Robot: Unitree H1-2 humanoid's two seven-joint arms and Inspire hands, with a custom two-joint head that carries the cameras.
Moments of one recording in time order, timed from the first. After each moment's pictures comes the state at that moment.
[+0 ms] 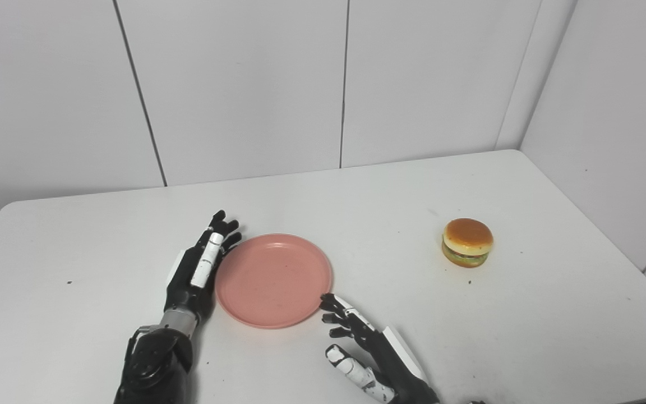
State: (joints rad) left arm -0.45 0.01 0.02 0.47 -0.17 0.00 -0.17; right arm 0.10 -0.08 0.29 -0.16 -0.28 -0.07 0.06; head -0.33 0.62
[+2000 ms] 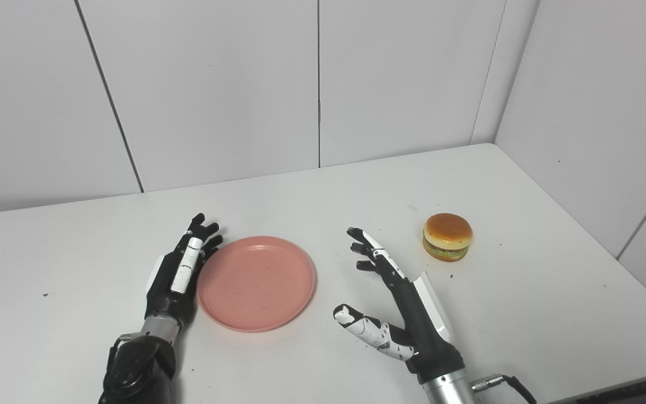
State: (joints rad) left arm -0.48 0.00 0.02 0.52 -0.17 -0.02 -0.18; right arm 0.10 -0.06 0.20 -0.48 -0.44 0.01 -0.10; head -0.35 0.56
